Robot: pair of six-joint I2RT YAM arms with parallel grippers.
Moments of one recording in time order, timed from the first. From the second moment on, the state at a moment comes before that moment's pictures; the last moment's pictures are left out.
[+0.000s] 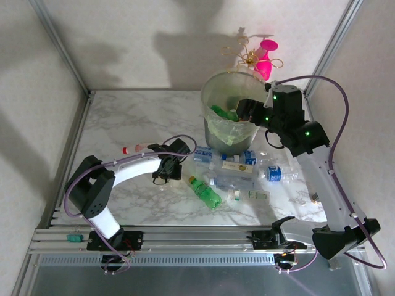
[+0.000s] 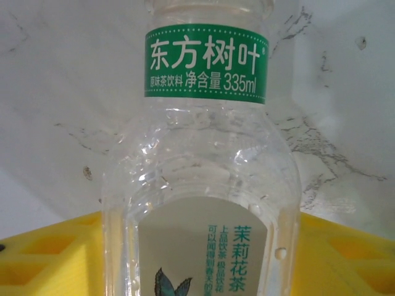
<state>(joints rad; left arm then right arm) -0.69 1.67 1.03 -0.76 -0.22 -0.67 0.41 1.23 1.51 -0.81 -0.04 0.51</state>
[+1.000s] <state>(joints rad) -0.70 1.09 1.13 -0.53 -0.06 -0.59 0.41 1.23 1.56 -0.62 -0.31 0.45</state>
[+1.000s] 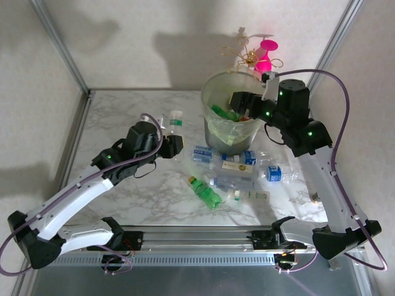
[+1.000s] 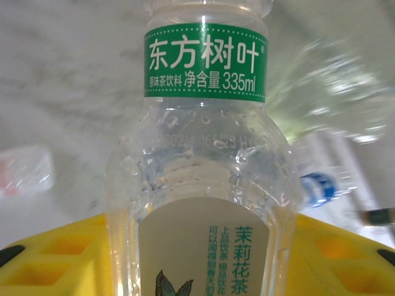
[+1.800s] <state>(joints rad) -0.78 1.24 1.44 -0.43 -0.03 -0.40 0.53 1.67 2.10 -0.74 -0.66 0.46</state>
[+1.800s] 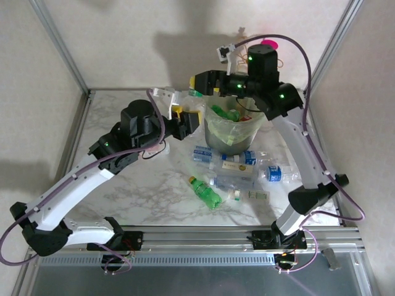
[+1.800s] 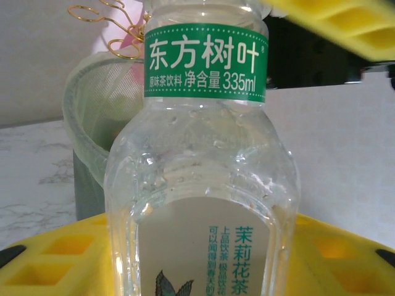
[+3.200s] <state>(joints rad) -0.91 1.28 1.51 -0.44 -0.38 -0.18 0.55 1.64 2.04 -0.78 -0.69 0.47</state>
